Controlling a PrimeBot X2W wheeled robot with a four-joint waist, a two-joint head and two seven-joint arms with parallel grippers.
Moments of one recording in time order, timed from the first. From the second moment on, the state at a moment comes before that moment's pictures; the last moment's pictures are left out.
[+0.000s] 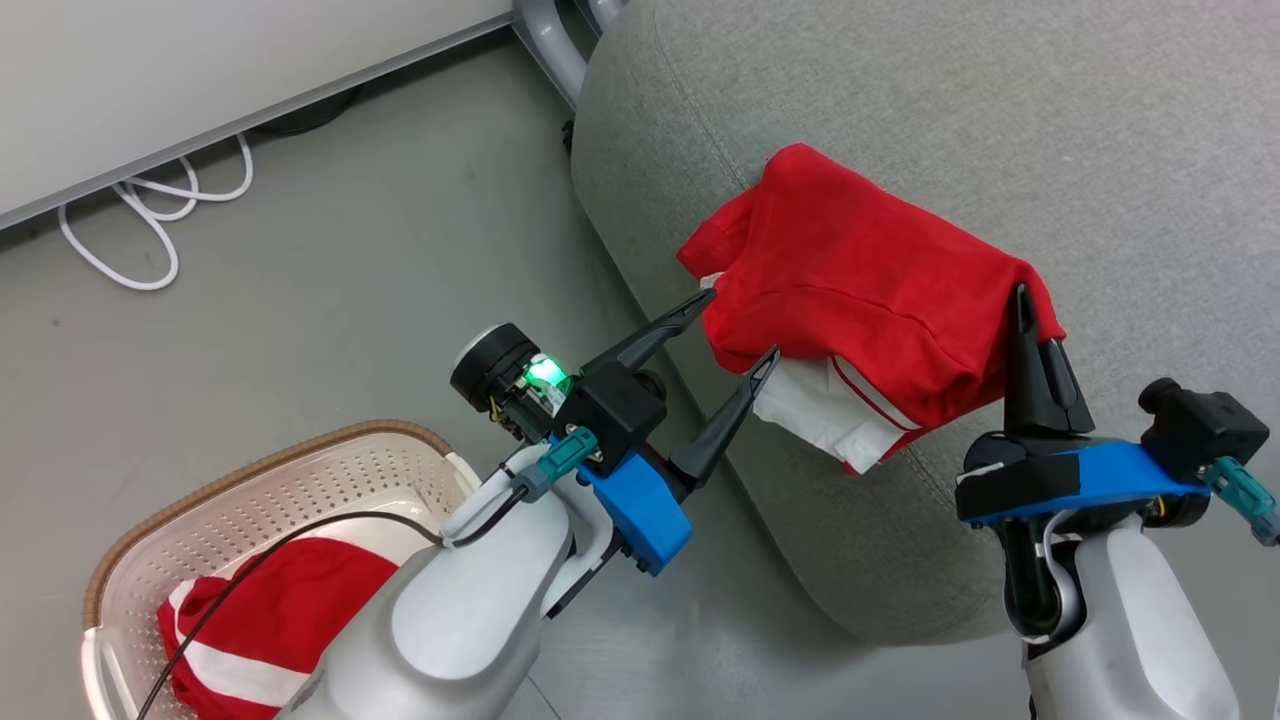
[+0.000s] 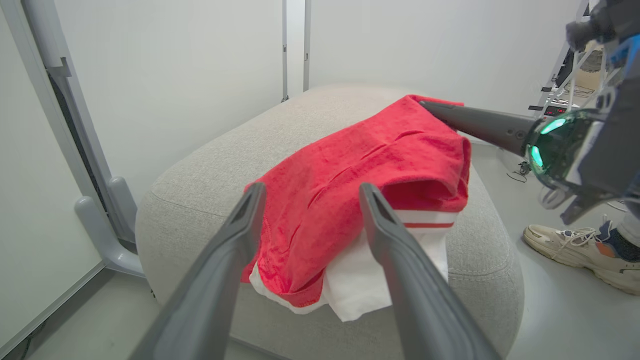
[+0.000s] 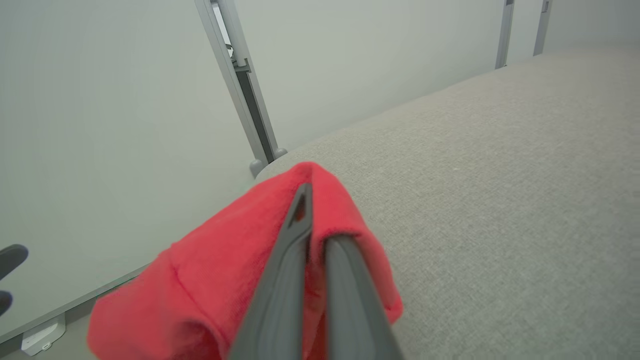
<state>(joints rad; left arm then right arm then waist) -0.74 0.05 -0.77 0.54 -0.25 -0.13 -0.26 -0.39 -0.05 -0.02 0.37 0.33 0.13 -0.26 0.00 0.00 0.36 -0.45</state>
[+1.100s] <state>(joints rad) -0.93 0.18 -0.75 0.44 -0.21 -0.13 -0.22 -0.97 -0.32 -0.35 0.19 0.28 0.13 -0.26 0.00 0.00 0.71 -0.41</state>
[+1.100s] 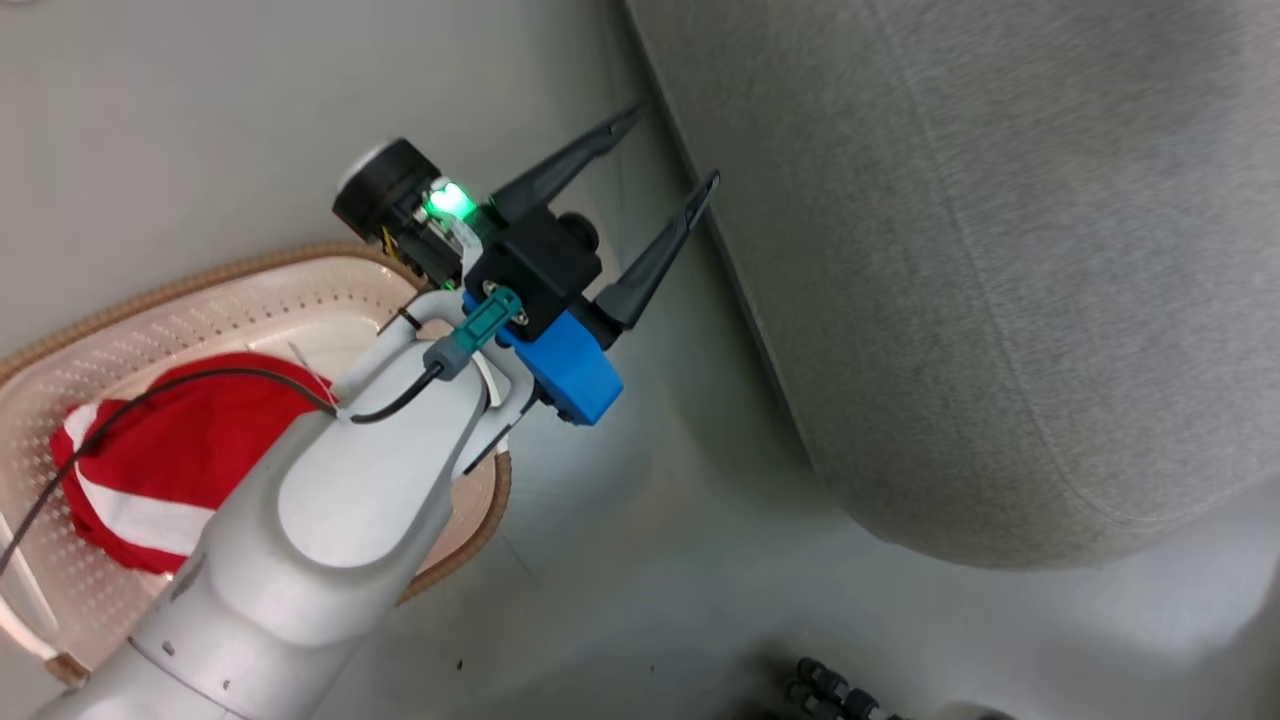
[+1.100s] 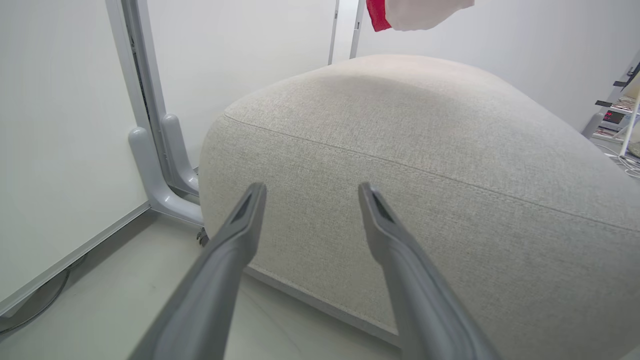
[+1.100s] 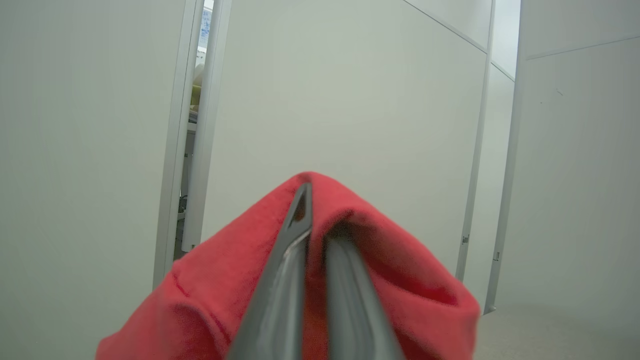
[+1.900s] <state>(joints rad) -1.00 0.21 -0.77 0.35 -0.19 -0.12 -0.18 -0.97 -0.33 -0.47 0.58 0.23 0.13 -0.26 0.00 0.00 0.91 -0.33</state>
